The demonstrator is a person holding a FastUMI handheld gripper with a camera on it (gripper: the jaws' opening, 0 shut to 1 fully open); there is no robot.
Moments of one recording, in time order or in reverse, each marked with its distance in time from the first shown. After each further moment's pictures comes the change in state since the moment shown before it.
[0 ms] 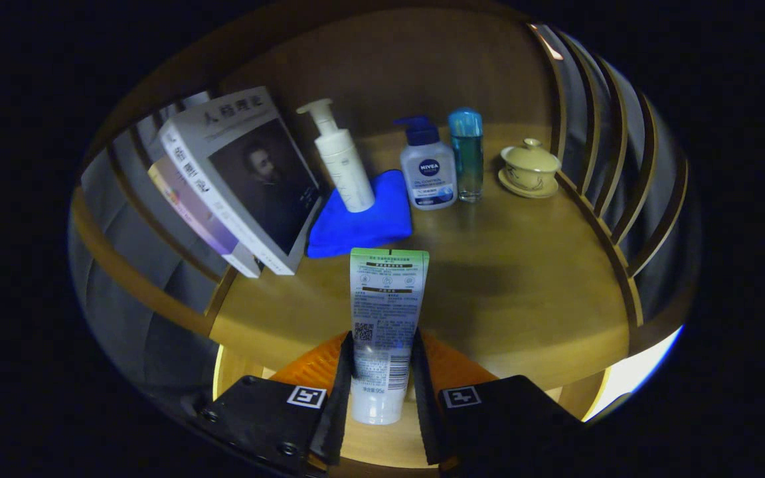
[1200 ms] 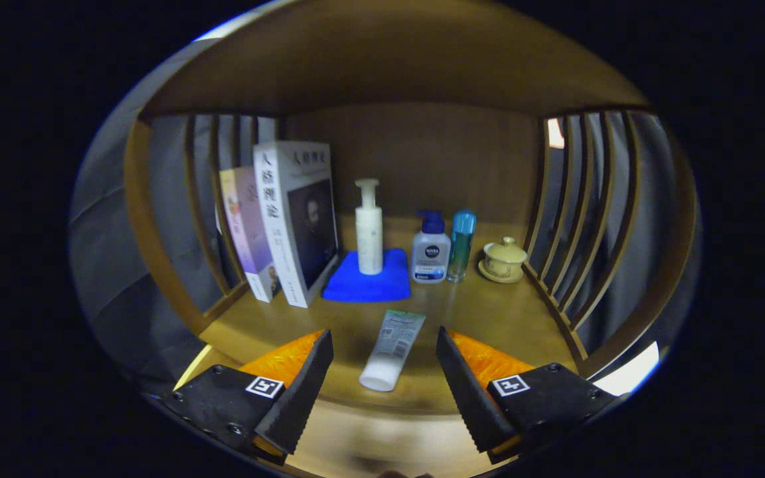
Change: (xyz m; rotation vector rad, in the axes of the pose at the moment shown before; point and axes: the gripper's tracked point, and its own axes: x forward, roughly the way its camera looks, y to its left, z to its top) arm -0.091 0.035 0.003 -0.274 -0.490 -0.083
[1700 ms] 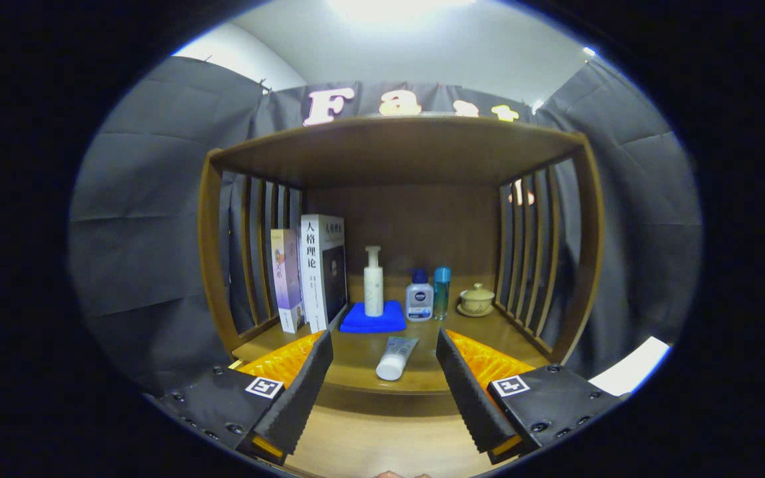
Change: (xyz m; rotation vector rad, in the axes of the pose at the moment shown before) arm -0.107 0.010 -0.004 -0.003 -0.356 -0.096
